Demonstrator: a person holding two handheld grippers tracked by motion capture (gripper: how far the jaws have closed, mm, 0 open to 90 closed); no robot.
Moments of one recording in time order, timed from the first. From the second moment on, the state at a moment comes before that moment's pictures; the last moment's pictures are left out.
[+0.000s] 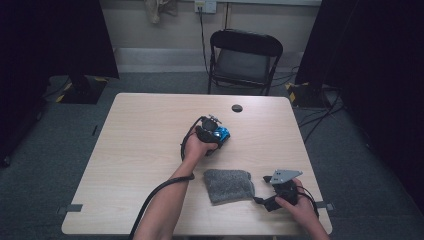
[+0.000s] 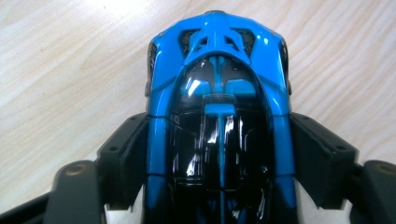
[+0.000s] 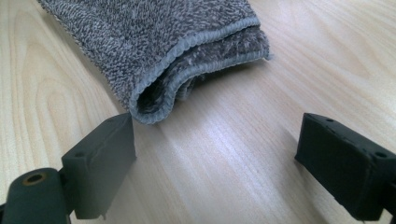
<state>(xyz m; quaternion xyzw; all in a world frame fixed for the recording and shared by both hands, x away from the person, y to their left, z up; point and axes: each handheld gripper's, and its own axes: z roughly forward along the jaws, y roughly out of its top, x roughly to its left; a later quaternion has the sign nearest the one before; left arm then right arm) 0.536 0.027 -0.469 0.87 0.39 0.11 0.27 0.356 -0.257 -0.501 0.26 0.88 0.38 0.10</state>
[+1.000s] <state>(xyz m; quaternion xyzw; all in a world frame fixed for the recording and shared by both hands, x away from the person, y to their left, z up) 0.515 0.080 -0.414 0.87 0.39 0.11 0.28 0.356 -0.257 -0.502 0.26 0.88 0.38 0.10</state>
